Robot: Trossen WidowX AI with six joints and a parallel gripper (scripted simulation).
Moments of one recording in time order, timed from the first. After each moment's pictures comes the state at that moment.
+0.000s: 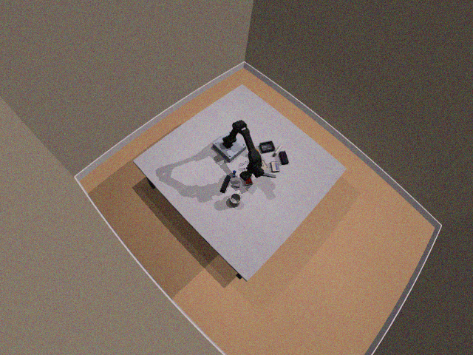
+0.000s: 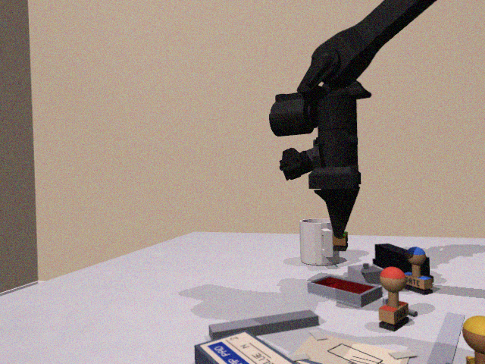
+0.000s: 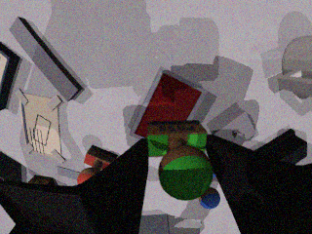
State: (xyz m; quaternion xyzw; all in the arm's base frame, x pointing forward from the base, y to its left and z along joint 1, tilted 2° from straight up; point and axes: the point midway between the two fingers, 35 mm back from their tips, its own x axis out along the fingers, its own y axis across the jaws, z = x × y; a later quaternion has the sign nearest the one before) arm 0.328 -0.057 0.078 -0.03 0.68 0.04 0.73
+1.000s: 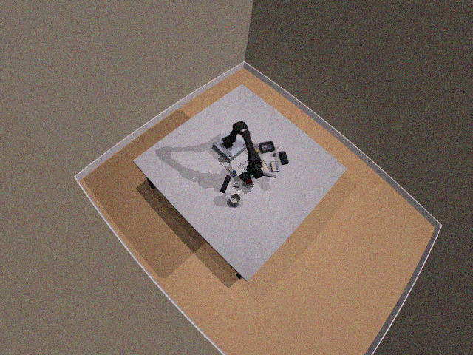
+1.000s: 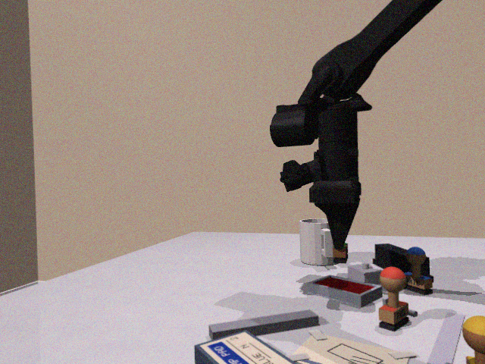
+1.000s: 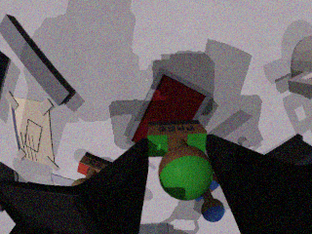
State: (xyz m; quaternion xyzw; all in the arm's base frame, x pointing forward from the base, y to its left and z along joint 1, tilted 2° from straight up) arm 0.329 -0.058 0.060 -0.03 0.68 0.04 0.73
